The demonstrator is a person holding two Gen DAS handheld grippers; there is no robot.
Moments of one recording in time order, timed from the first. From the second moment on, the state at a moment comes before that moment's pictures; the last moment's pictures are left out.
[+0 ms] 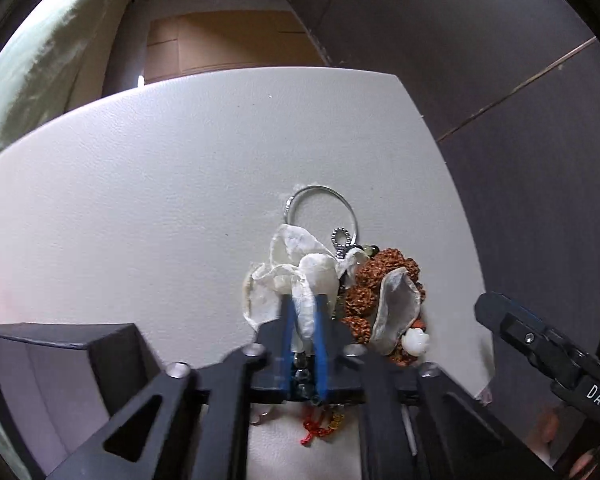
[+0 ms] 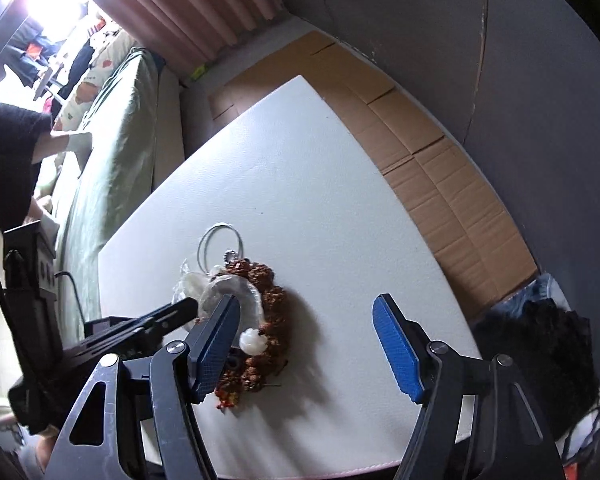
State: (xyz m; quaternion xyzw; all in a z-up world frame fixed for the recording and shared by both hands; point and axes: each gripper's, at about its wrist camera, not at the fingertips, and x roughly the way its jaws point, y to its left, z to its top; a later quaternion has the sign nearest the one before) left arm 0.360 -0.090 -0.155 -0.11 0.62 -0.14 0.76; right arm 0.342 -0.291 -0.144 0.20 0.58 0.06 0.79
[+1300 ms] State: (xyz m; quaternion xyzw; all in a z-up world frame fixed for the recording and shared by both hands) left arm 0.255 0.043 -0.036 -0.18 0.48 -0.12 0.85; right arm 0.342 -0.192 -0.163 0.16 0.58 0.13 0.79
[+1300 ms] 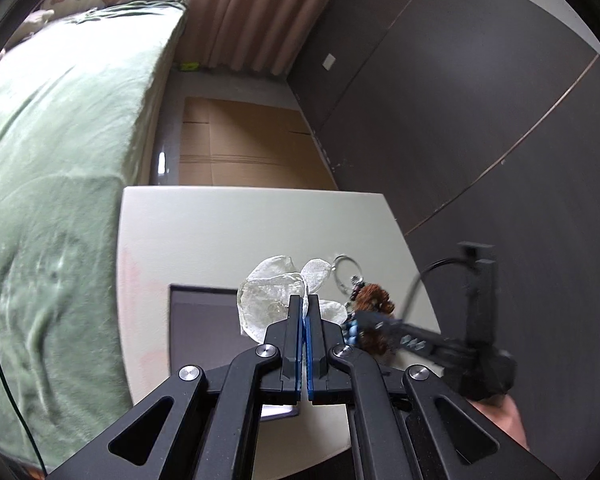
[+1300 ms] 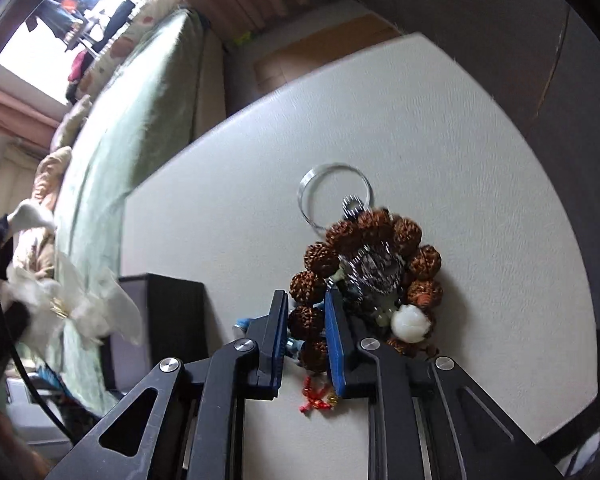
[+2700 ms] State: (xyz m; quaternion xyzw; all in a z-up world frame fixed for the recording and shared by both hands) left arm 0.263 0.127 -0.066 -0.24 0.50 -0.03 0.83; right arm 0.302 -0.148 -0.085 0.19 0.49 0.23 0.82
